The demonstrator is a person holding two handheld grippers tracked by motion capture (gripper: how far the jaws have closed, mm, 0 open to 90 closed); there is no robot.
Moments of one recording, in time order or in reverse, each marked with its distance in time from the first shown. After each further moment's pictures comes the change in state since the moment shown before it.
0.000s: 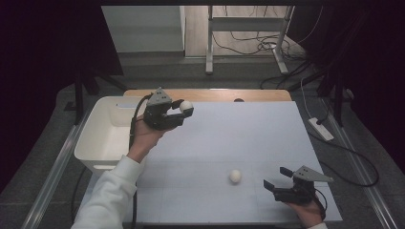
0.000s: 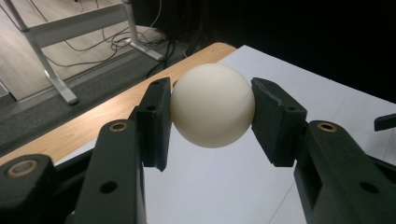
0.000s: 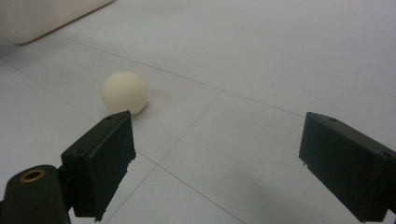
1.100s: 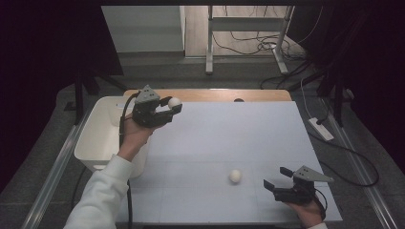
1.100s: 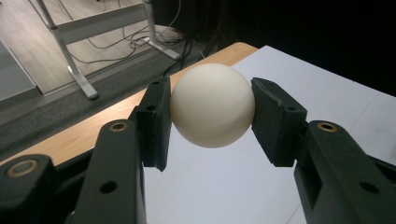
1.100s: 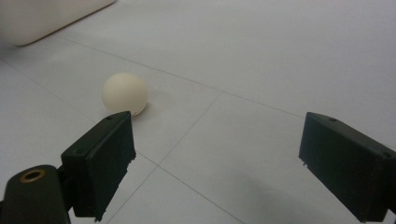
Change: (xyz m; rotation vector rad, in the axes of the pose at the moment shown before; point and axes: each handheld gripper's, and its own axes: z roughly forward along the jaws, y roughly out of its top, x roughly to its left) left arm 0.022 -0.006 -0.019 -0.004 0.067 -0.028; right arm 0.000 0.000 0.000 -0.006 0.002 0.003
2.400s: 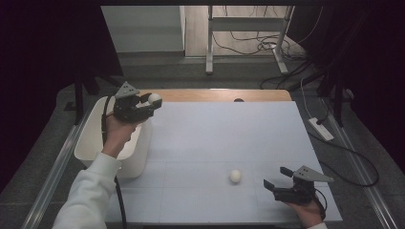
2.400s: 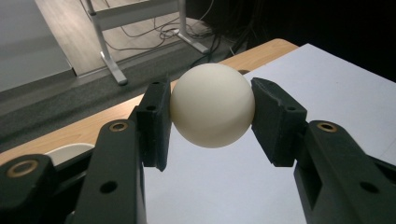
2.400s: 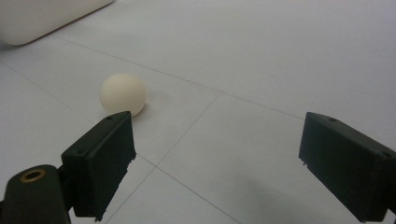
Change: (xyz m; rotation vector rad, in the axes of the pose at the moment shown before) left arm 0.043 -0.013 -0.021 0.022 0.106 -0.070; right arm 0.000 0.000 0.000 -0.001 -0.007 -0.003
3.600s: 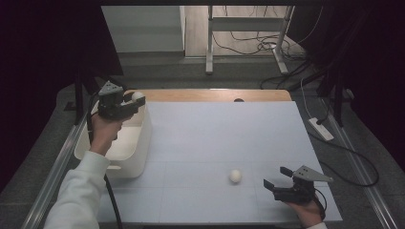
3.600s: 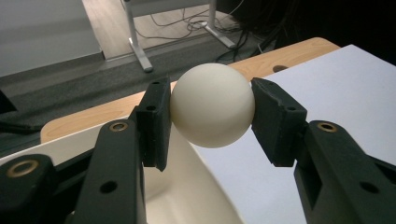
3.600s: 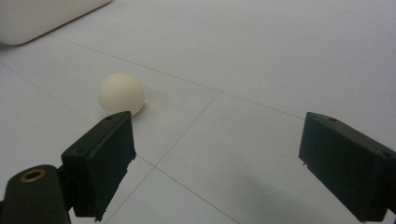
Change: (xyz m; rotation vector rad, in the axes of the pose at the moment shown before) left arm 0.041 -0.013 -0.011 0.023 0.094 -0.084; right arm 0.000 0.000 0.001 0.001 -0.005 0.000
